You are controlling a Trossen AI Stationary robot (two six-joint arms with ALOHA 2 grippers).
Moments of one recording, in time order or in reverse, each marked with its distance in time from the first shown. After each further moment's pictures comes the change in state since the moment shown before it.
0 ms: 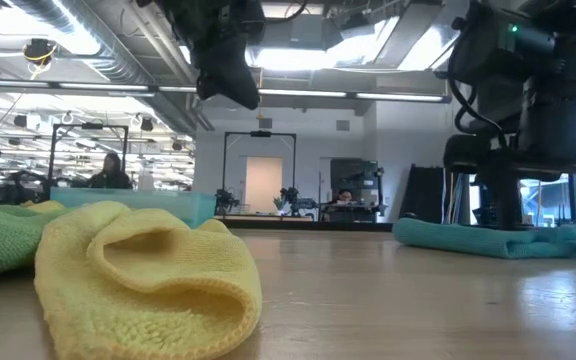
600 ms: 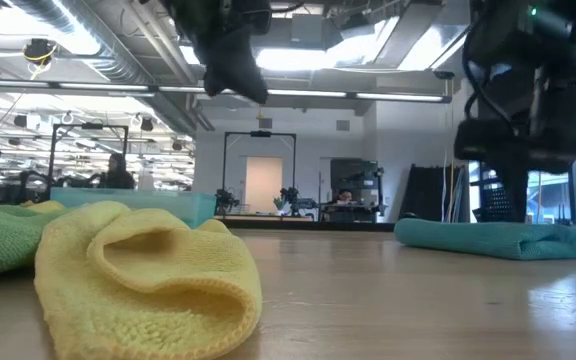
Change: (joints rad) left arm -0.054 0.016 0.000 0.042 -0.021 0.029; right arm 0.044 -0.111 -0.014 0.007 -0.093 0.033
